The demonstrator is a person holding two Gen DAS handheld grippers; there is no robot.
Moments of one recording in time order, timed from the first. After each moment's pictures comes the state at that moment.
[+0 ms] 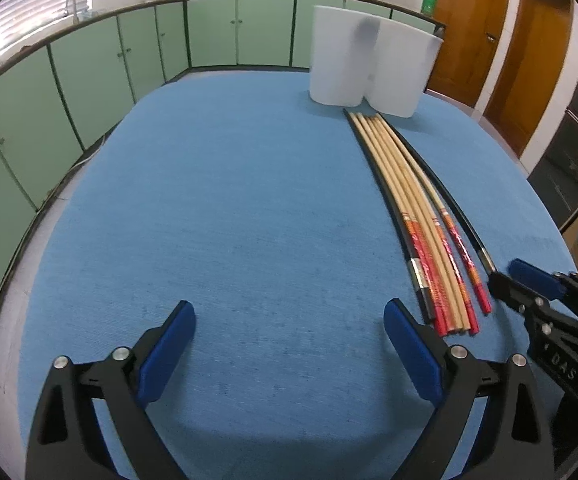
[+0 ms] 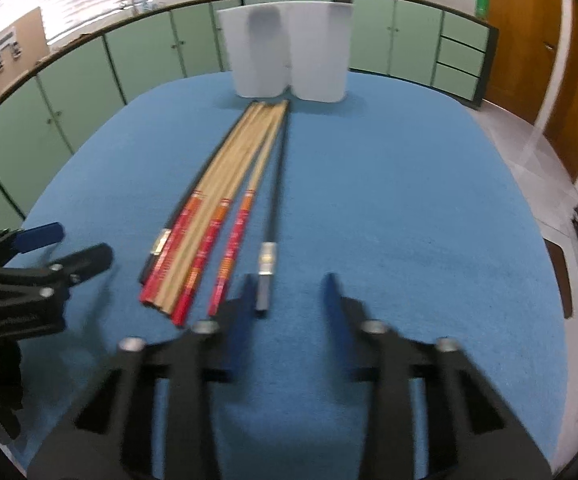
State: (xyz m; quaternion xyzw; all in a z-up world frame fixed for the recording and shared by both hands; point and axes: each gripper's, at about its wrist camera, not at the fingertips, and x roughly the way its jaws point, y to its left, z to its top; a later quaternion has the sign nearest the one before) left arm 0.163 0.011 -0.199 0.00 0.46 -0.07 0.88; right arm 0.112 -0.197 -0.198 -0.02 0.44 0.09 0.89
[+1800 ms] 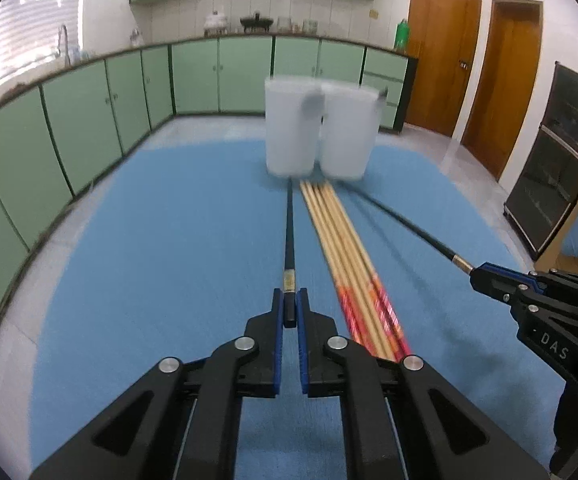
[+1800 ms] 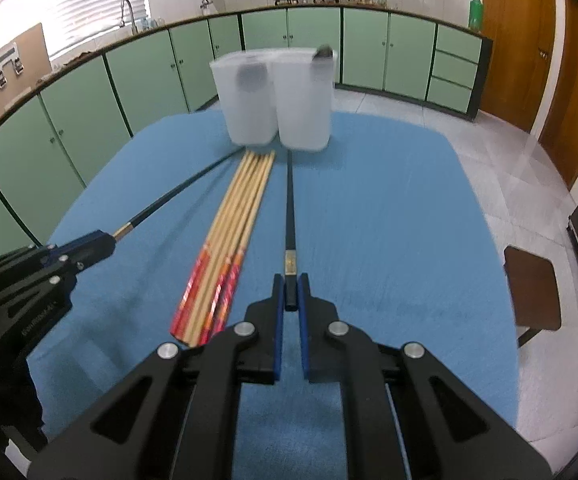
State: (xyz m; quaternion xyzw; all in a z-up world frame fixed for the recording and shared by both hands) left arm 0.147 -0.017 -0.136 0.01 0.37 -0.10 0.92; right arm 0.110 -0.208 -0.138 -0.01 0.42 0.08 0.91
